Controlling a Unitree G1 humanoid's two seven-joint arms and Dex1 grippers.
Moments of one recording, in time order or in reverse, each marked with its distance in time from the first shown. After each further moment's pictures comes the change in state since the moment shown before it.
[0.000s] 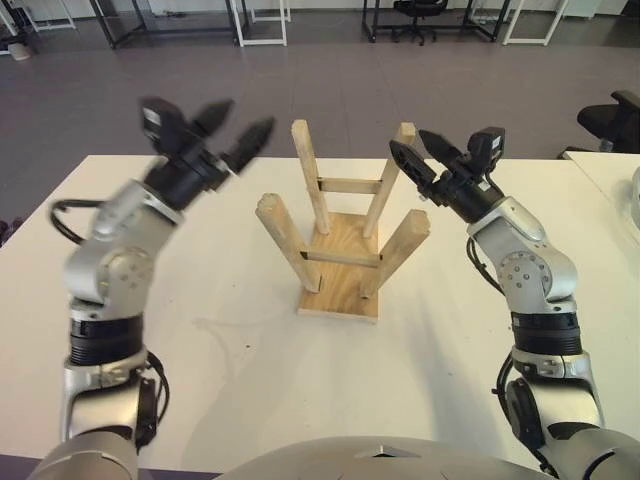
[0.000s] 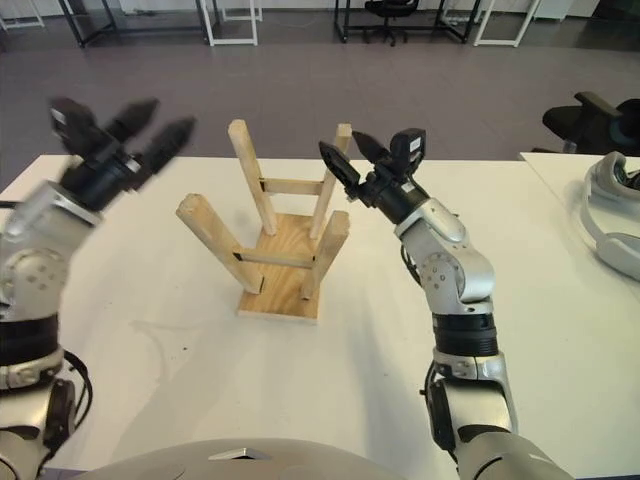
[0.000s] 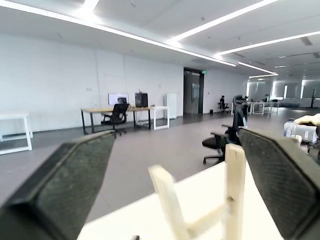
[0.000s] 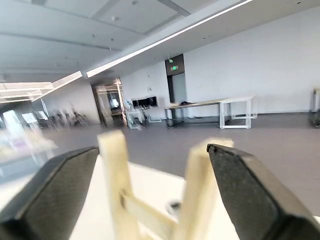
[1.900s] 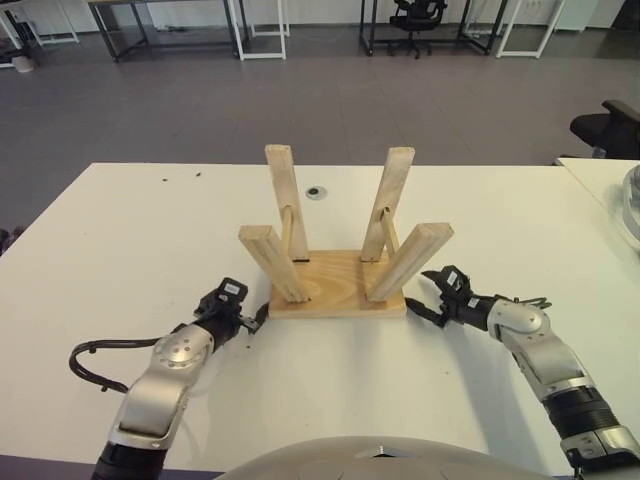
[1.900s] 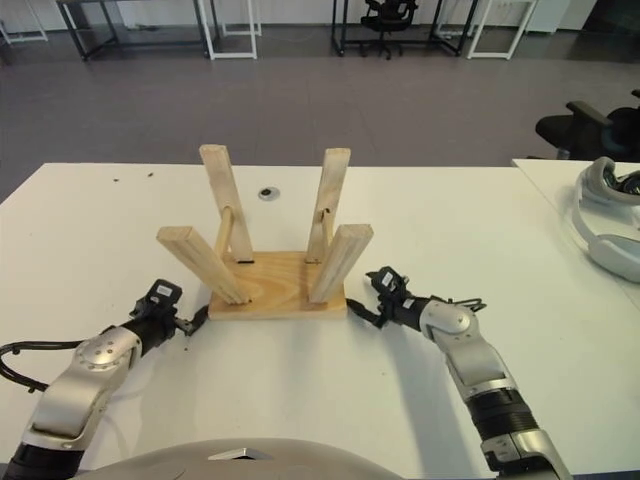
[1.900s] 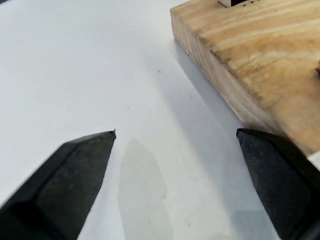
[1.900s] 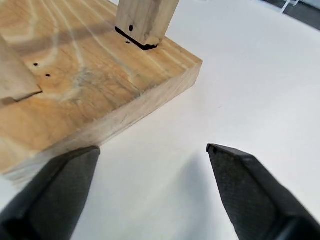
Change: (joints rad) left arm 0.749 -0.166 -0.354 -0.396 0.651 0.317 0.096; right arm 0.444 -0.217 0.163 -0.014 -0.327 -0.013 0.261
